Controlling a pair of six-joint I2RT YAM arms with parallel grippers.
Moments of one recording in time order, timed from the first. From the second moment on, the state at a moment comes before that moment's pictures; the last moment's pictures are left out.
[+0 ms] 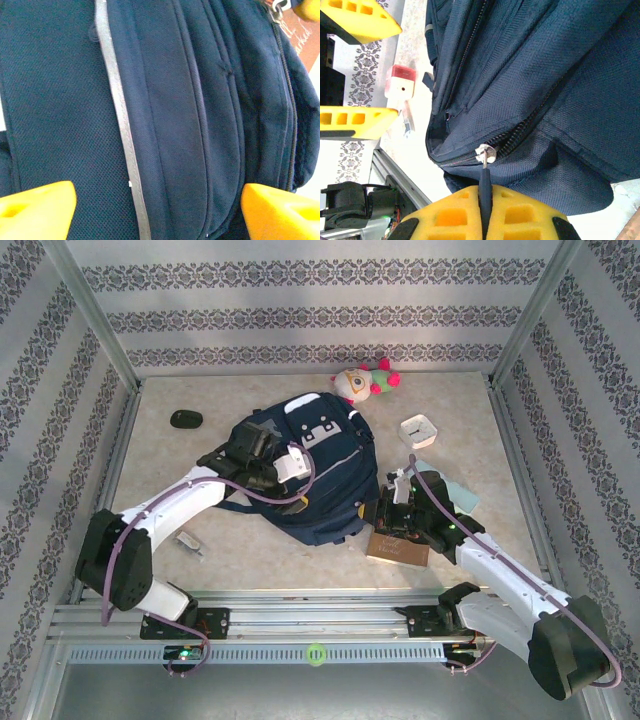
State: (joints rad) left arm -0.48 1.49 1.06 -0.48 0.48 0.62; right arm 0.42 0.96 0.48 -0.18 -0.58 0.70
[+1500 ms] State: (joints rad) left arm -0.66 1.62 1.44 -0.65 -0.15 -0.25; right arm 0.54 0.98 0.64 -0.24 -0.44 0.61
